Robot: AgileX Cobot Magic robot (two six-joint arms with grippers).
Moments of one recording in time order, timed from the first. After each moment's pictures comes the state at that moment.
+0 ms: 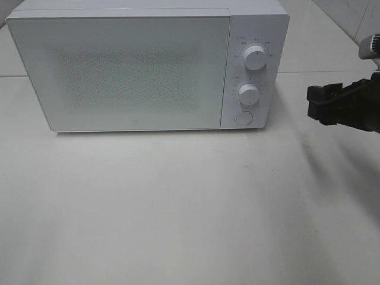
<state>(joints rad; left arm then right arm) -0.09 0.00 -0.50 -0.08 1.04 0.01 0.15 1.40 -0.37 0.02 -0.68 0.06</state>
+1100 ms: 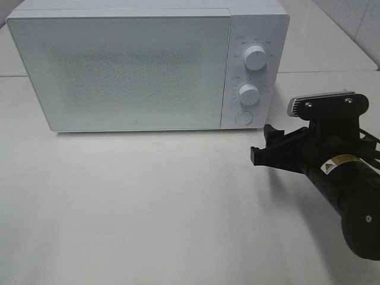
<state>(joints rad) -0.09 0.00 -0.50 -0.08 1.04 0.01 0.69 1.77 -0.34 0.71 -1.18 -0.17</state>
